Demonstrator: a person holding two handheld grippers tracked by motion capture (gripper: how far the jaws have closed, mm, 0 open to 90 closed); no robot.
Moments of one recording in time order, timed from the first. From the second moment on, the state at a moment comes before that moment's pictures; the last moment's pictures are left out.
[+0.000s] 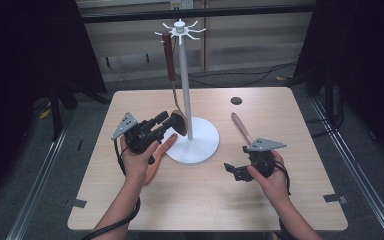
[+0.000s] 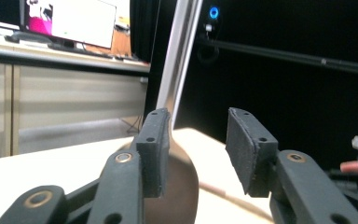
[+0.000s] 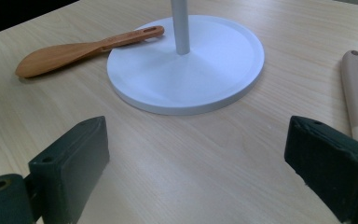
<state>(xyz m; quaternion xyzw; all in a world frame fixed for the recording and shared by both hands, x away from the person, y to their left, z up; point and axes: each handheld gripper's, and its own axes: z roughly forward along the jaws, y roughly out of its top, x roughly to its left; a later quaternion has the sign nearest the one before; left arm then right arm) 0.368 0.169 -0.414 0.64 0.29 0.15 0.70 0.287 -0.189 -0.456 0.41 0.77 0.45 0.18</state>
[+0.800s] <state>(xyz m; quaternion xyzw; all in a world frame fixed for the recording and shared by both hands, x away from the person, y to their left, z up) 0.348 0.158 -0.450 0.72 0.29 0.13 0.62 0.313 -0.196 -0.457 0.44 0.79 0.40 0.17</state>
